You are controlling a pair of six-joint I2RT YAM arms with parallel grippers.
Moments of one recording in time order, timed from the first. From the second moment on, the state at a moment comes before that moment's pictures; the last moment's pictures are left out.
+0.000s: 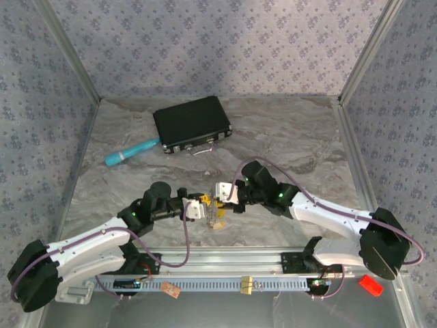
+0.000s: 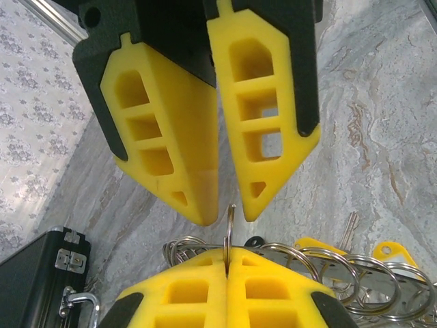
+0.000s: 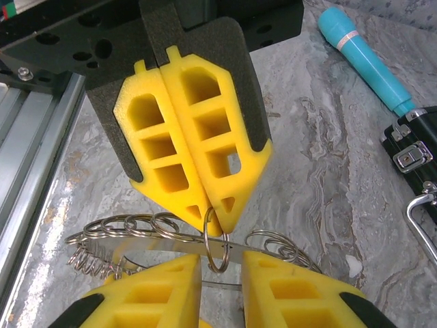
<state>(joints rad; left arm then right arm) -0.86 0.87 0.35 0.15 0.30 0.75 0.88 1.21 0.70 -0.10 -0.43 -0.64</state>
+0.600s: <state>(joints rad) -0.86 0.88 0.35 0.15 0.27 0.63 0.89 1.21 0.70 -0.07 -0.40 -0.67</state>
